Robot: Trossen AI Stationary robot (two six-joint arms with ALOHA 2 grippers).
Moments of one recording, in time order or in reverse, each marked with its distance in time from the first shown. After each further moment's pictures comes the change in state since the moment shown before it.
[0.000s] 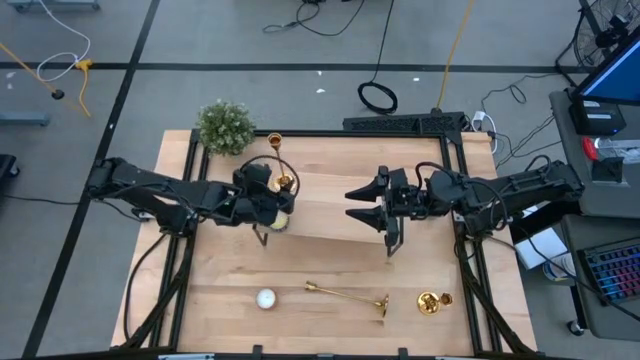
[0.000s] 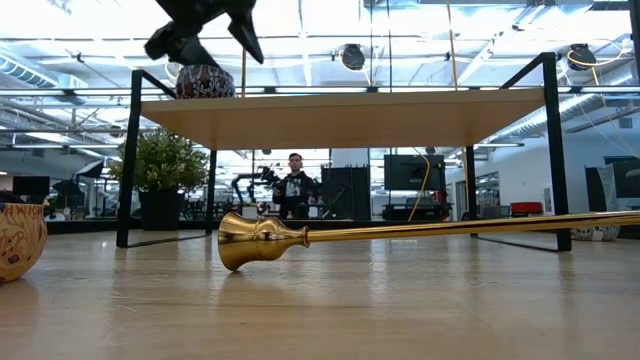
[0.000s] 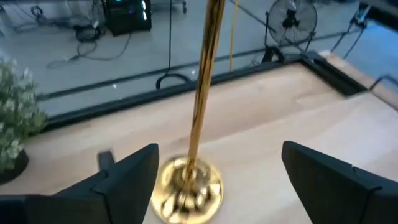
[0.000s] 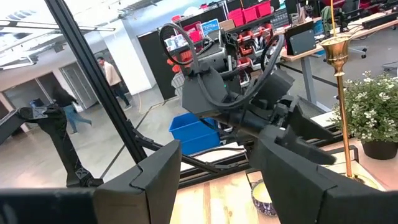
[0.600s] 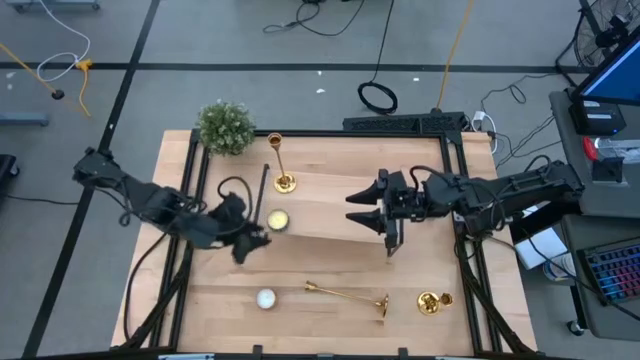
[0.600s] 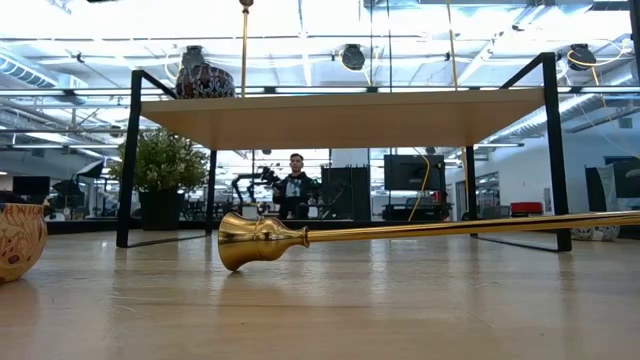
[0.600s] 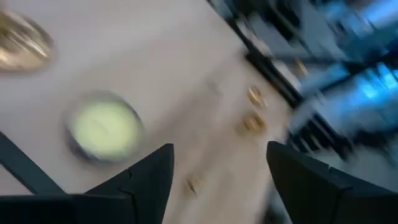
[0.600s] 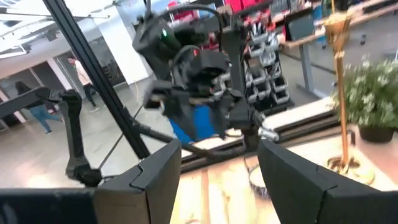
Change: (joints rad) left arm -0.325 -0.253 -0.001 -0.004 0.486 -0.090; right arm 0.011 0.000 0.000 -0.067 -0.003 0.025
